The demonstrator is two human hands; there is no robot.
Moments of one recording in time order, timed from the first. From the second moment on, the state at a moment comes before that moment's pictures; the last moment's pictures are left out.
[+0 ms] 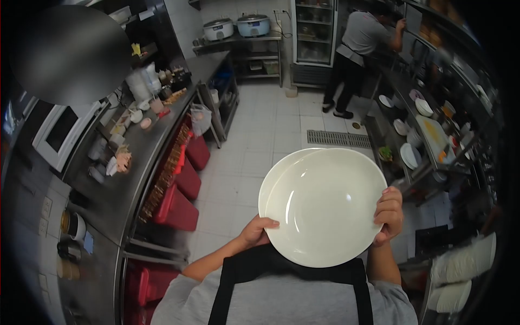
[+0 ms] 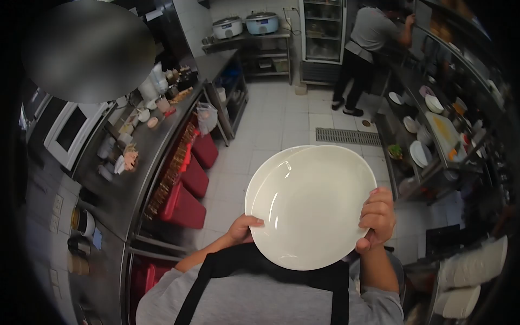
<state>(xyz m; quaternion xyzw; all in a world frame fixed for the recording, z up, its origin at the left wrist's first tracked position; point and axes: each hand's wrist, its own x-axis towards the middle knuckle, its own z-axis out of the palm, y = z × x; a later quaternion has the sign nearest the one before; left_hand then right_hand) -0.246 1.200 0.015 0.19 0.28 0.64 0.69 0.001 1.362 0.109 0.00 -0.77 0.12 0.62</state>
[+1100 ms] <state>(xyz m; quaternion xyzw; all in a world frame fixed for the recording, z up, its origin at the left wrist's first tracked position) -0.919 1.679 -0.042 0.00 0.40 0.80 0.45 -0.706 1.971 -0.058 -0.24 -0.68 0.66 0.21</state>
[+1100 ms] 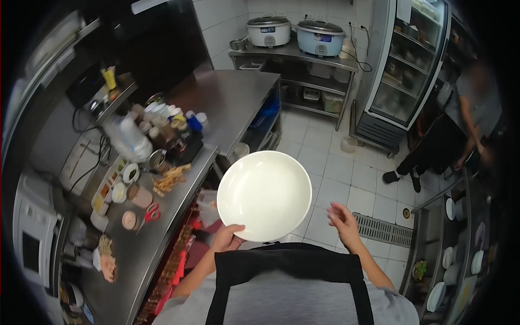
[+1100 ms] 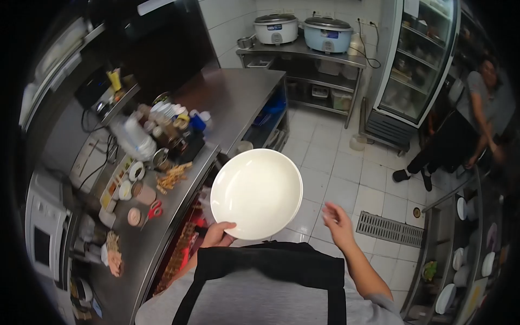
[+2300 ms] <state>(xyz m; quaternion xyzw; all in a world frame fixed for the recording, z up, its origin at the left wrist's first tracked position) -1.561 2.096 -0.213 -0.28 0.53 0.77 0.22 -1.461 2.972 0.005 -0.42 -0.80 0.17 0.38</state>
